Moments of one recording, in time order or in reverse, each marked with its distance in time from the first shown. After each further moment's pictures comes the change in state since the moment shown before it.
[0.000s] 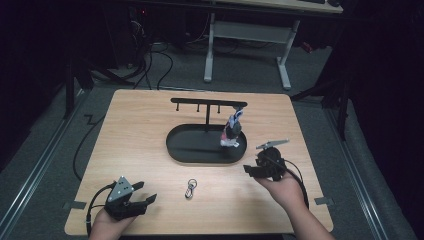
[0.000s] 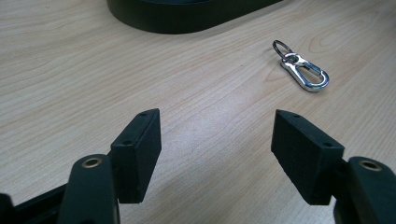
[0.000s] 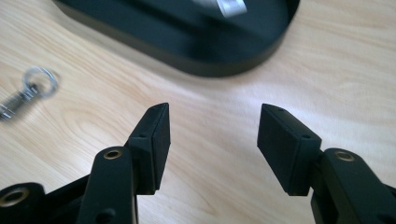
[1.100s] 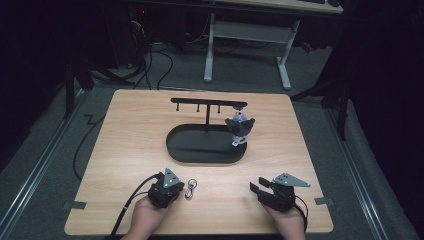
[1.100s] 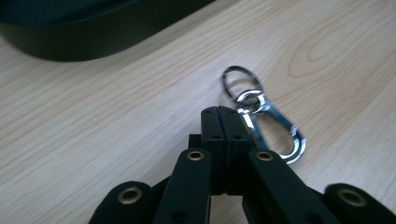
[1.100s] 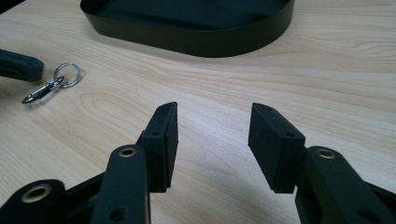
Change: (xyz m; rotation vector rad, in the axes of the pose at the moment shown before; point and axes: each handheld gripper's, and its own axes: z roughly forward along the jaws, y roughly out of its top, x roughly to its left) left arm -0.066 0.054 0.086 0.187 0.035 0.072; right arm -0.006 -0.103 0.013 -0.347 0.090 0.056
